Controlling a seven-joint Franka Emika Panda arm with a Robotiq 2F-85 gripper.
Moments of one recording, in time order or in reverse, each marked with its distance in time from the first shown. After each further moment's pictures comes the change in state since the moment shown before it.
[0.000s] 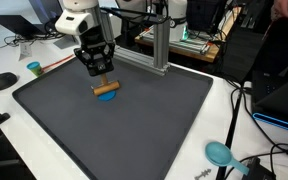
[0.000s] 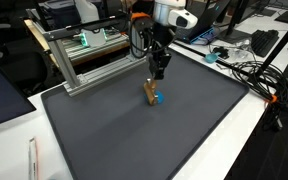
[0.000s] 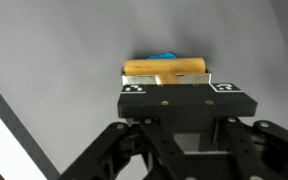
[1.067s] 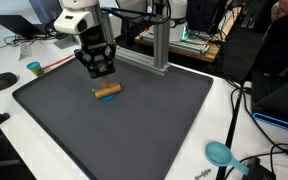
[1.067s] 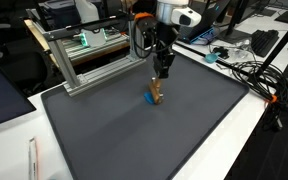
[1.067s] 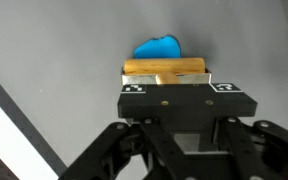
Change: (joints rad) arm -0.002 0.006 0.016 0.012 0.047 0.017 0.000
